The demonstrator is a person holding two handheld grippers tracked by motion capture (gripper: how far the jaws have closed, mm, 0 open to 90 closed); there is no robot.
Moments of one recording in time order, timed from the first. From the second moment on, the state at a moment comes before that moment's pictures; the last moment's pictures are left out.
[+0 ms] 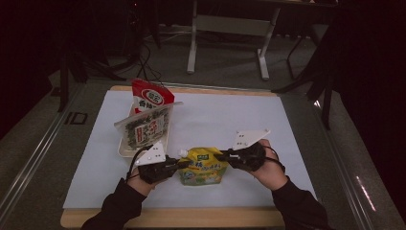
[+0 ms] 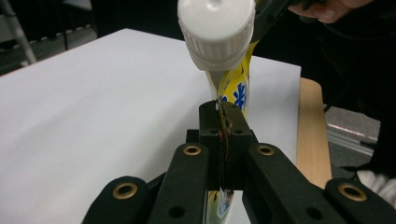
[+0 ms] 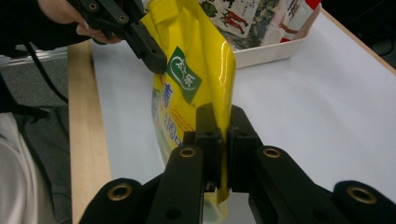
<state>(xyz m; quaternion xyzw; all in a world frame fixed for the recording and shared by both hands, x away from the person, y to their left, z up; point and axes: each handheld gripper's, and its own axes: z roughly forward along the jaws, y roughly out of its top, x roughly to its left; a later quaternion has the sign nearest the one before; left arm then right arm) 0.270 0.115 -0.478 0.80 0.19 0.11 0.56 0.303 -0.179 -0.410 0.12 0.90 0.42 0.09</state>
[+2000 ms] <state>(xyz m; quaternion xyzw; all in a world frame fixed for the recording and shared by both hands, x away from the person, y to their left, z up) 0.230 0.130 -0.498 0.78 0.27 0.13 0.56 0.325 -0.158 -0.362 0.06 0.89 0.44 0.11</state>
